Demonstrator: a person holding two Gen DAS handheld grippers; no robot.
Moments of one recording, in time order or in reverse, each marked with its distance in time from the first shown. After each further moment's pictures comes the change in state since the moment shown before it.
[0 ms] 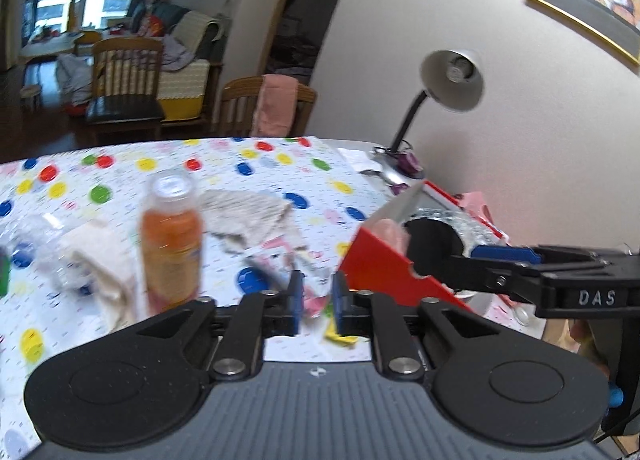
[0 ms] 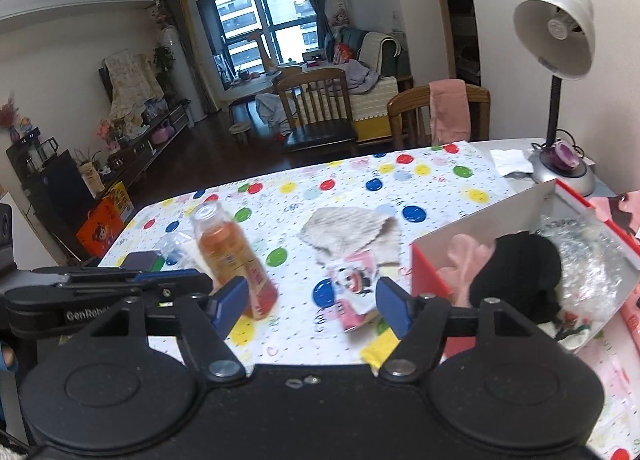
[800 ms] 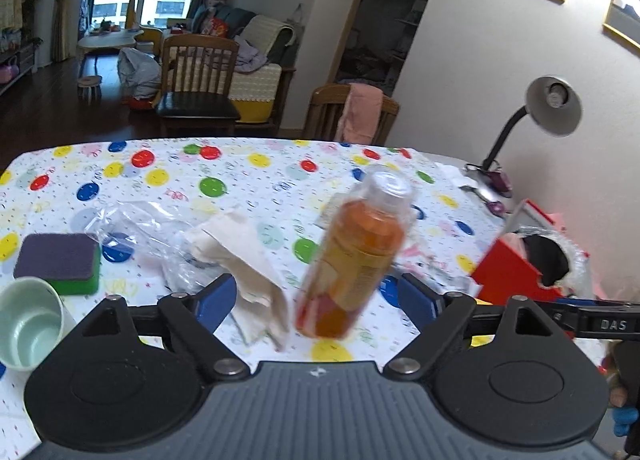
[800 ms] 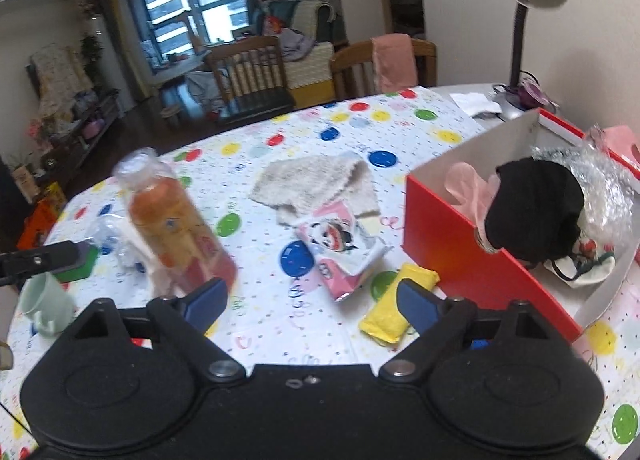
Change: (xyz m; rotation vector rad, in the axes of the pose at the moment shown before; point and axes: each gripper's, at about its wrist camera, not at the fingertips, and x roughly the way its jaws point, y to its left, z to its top) left arm 0.005 0.133 -0.011 -0.057 -0.046 0.153; right arm 0.081 0.032 -0.043 0.105 0.065 -0.192
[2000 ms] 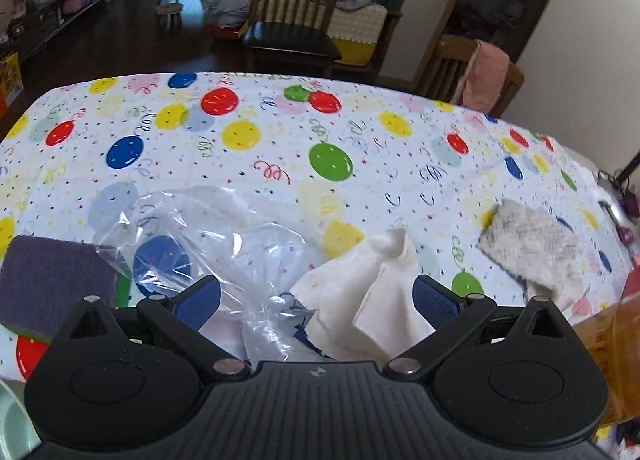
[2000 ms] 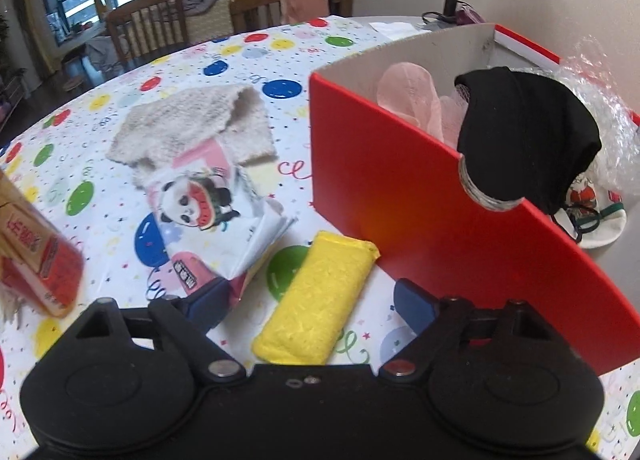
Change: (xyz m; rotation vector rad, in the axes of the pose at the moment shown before) left arm 0.157 0.095 0.041 -0.150 0.200 0.221; right arm 0.122 -0.046 -0.014 0.088 0.131 -0.280
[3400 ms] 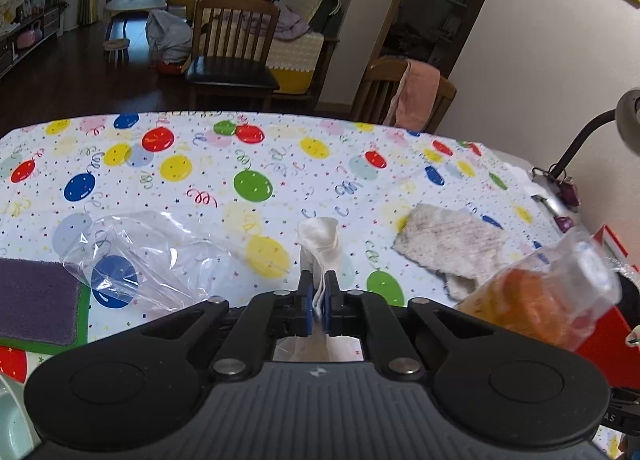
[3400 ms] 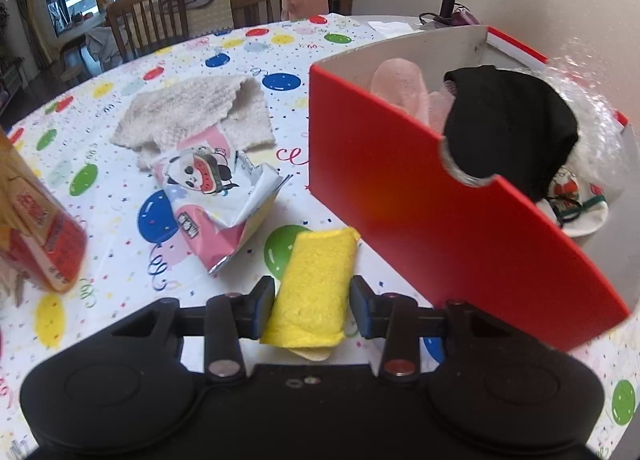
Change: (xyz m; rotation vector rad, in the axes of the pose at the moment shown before) left arm -0.051 -0.030 -0.012 0.067 -0.105 -0.150; right arm -0.008 0.003 -0.009 -0.027 0.013 -0.036
